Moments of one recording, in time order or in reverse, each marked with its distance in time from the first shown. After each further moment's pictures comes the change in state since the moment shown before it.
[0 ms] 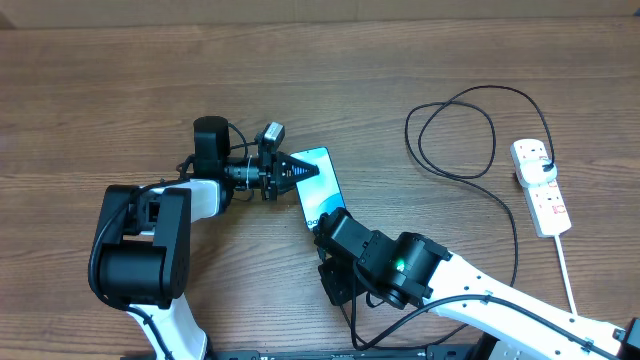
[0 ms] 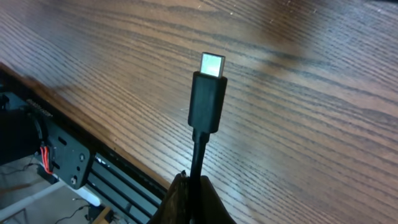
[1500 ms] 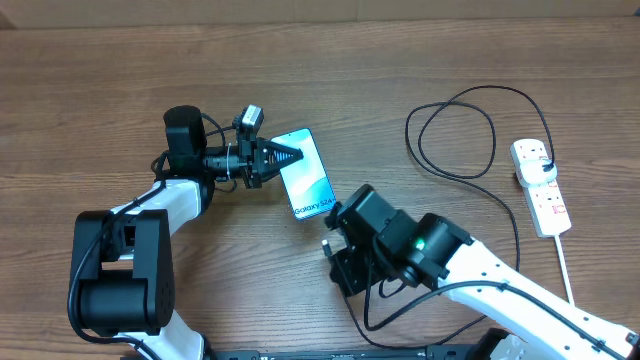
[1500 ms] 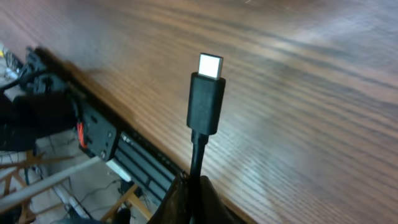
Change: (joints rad) left arm 0.080 -0.138 0.000 0.002 0.004 -0.026; right arm -0.133 -0.025 -0.003 -0.033 -0.223 -0.118
